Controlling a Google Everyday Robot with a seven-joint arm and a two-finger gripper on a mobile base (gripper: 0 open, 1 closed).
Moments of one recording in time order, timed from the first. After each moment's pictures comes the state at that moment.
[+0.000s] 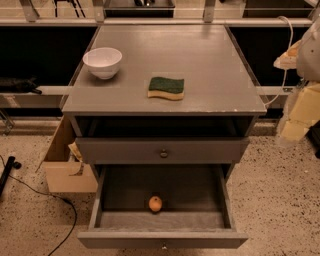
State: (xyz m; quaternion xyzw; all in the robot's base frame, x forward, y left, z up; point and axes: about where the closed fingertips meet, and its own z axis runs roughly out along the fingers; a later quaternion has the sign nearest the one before) arm 0.438 -0.217 0.976 -0.60 0.78 -0.03 0.16
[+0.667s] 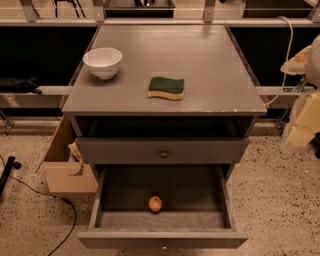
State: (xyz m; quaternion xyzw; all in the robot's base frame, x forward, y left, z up) arm 0.433 -0.225 0.971 -0.59 0.79 -0.03 0.17
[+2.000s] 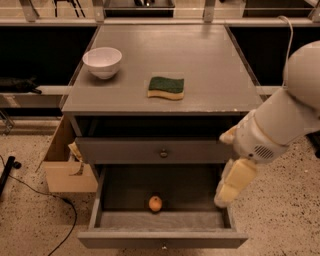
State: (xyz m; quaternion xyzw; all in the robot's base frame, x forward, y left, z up) arm 0.409 -0.147 0.816 -0.58 0.79 0.14 0.14
